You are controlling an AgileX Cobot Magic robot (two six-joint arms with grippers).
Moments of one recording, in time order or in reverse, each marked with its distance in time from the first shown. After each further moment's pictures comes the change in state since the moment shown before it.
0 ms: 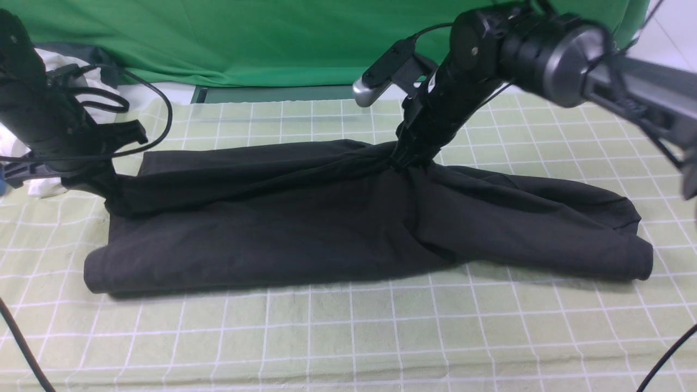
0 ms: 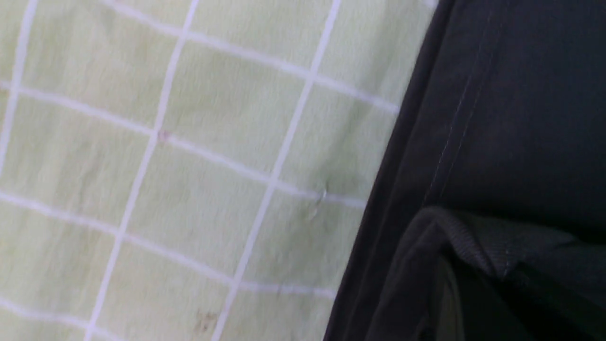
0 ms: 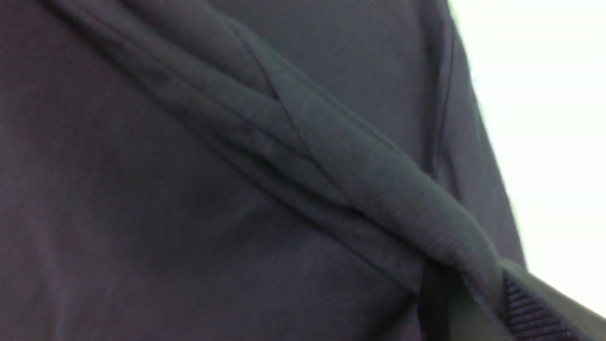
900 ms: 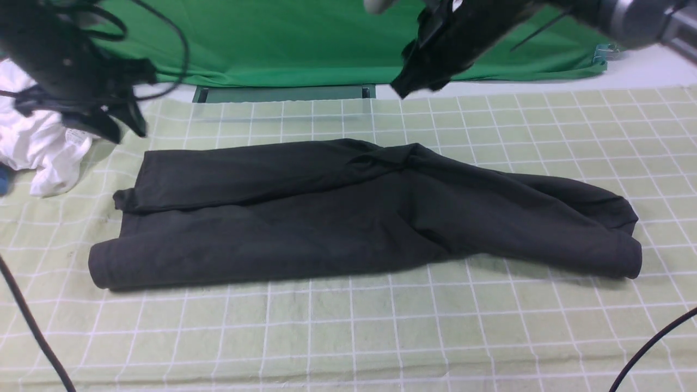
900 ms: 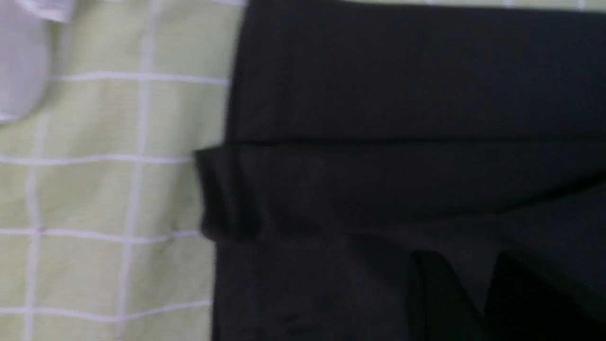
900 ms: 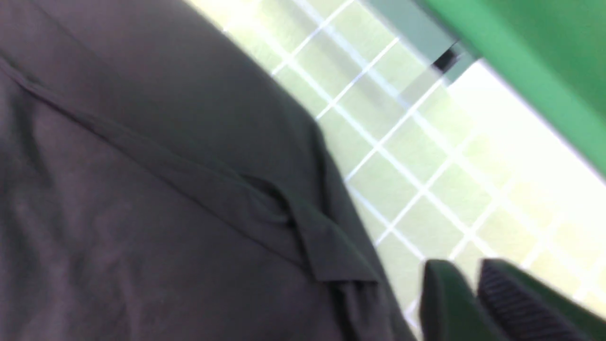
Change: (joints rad) right arm -0.002 -0.233 -0.033 -0.031 0.047 0.102; left arm -0.114 0.023 -0.256 -0.095 0.236 0.215
